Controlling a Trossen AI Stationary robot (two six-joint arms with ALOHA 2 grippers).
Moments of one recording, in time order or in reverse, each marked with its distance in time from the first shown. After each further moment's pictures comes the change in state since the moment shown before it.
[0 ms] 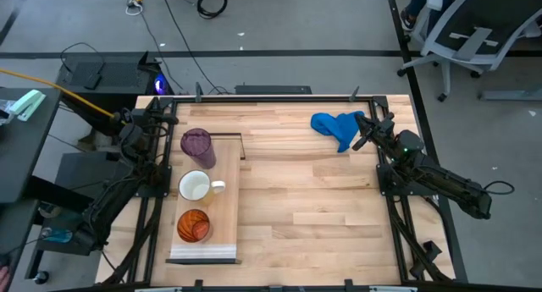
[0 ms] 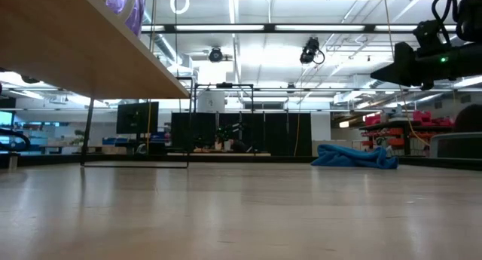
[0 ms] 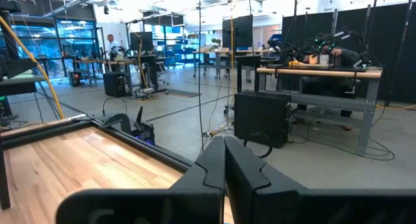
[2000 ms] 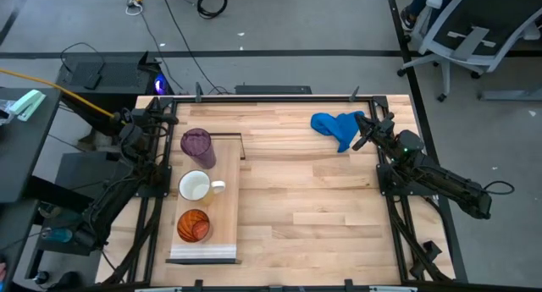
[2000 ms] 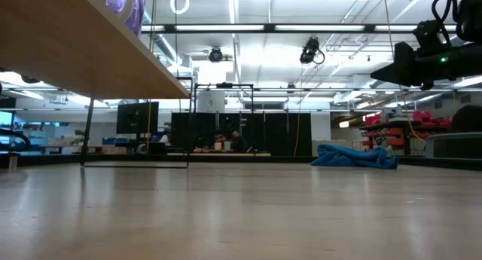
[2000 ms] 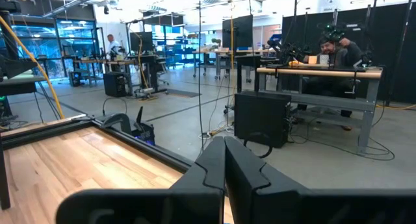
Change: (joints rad) left arm 0.000 0.000 0.000 0.000 0.000 0.000; right arm 0.000 0.000 0.000 0.000 0.000 0.000
